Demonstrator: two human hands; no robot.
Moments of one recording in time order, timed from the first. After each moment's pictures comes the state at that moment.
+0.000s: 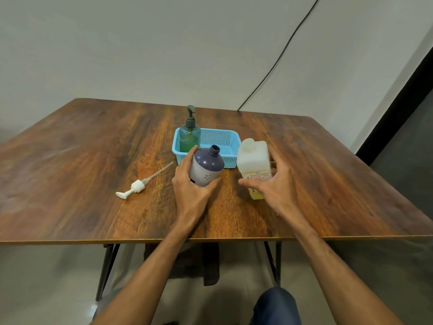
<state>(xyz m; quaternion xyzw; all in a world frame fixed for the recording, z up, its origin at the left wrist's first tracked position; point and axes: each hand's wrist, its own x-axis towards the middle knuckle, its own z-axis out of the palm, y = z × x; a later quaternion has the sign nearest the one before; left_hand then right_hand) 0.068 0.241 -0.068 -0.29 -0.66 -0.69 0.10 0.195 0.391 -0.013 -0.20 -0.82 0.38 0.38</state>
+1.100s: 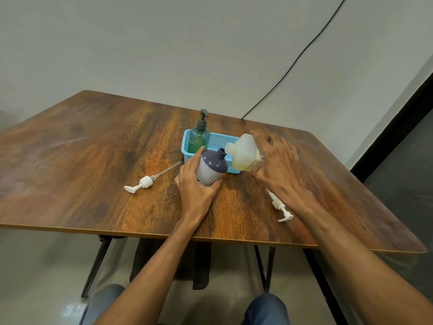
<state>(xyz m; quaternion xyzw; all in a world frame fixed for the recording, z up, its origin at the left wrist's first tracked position) 0.057 0.242 -0.077 -0.26 -0.68 -0.66 0.16 0.168 0.379 0.051 -0.22 -0.94 -0.09 0.25</state>
